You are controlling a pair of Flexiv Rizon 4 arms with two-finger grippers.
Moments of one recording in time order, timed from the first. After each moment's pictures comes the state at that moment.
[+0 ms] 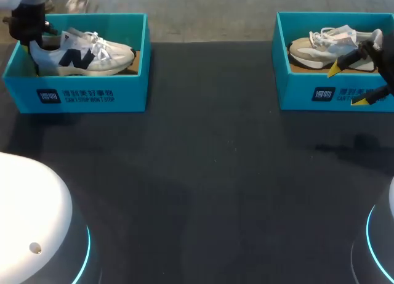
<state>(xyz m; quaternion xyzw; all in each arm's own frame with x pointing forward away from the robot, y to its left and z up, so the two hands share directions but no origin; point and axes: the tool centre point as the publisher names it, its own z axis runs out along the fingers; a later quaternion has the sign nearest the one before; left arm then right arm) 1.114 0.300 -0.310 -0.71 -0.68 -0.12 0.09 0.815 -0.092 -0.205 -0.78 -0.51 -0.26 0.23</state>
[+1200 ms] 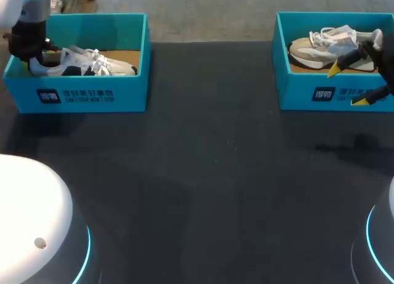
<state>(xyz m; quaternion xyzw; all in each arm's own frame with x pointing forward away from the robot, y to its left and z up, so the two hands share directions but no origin) 1.073 0.297 -0.333 -0.72 -0.67 -0.12 0.10 0.815 -0.092 -0.205 -0.78 -0.51 -0.26 0.23</state>
